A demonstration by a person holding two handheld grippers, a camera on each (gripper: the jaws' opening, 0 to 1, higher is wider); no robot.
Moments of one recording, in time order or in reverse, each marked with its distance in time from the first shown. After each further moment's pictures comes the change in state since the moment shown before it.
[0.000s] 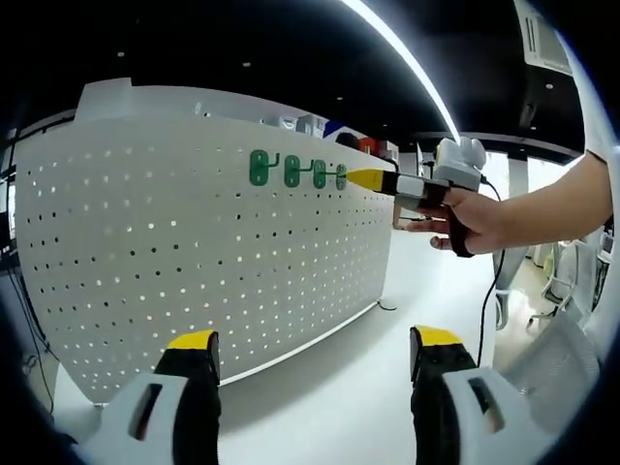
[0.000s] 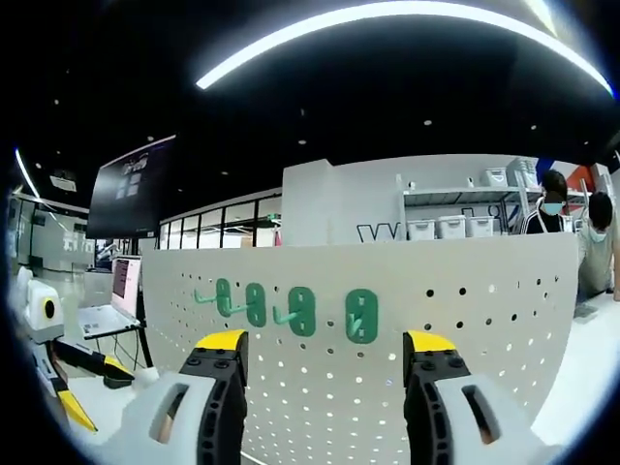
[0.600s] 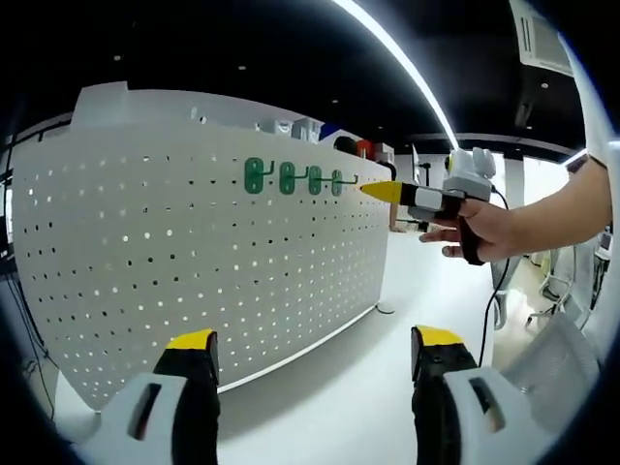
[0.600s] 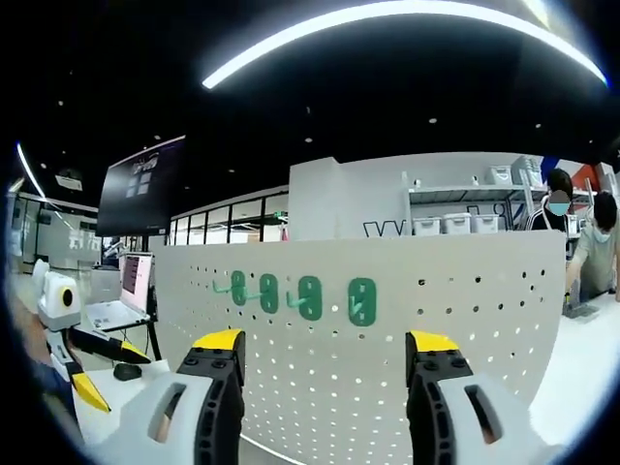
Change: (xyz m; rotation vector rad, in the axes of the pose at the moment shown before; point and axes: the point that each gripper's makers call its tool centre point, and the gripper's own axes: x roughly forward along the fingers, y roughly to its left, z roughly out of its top) left arm 0.000 -0.002 0.007 0.018 -0.012 -0.015; right arm -0.030 0.006 -0.006 -0.008 0.021 0.037
